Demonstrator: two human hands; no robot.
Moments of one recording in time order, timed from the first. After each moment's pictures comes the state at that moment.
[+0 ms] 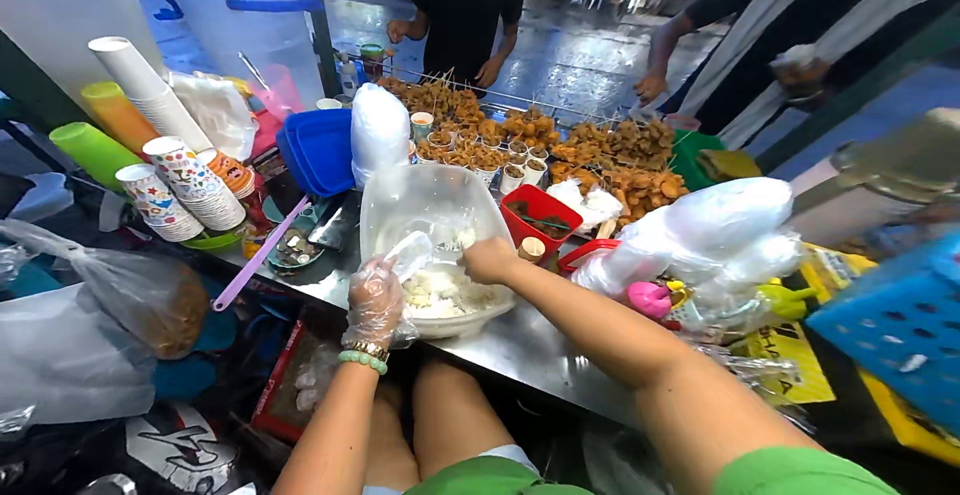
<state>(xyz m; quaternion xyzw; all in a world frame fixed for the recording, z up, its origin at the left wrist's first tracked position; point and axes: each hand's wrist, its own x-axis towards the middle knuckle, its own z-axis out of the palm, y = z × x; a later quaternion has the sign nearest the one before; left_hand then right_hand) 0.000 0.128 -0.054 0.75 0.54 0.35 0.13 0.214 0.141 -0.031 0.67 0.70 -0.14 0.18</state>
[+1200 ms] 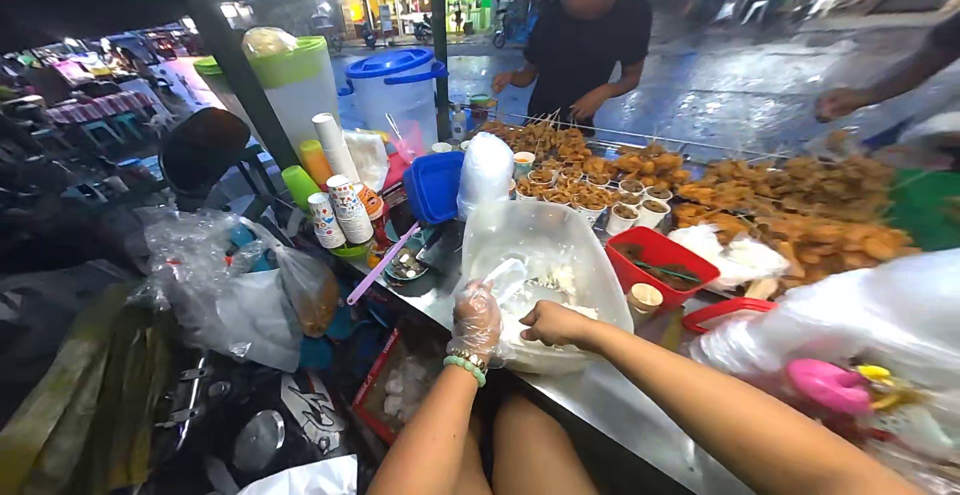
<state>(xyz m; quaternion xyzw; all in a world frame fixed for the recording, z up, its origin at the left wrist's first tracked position) 0.008 0.121 -0.051 0.72 0.57 0.34 0.18 0.175 0.127 -0.052 0.64 0.63 -0.43 0.00</state>
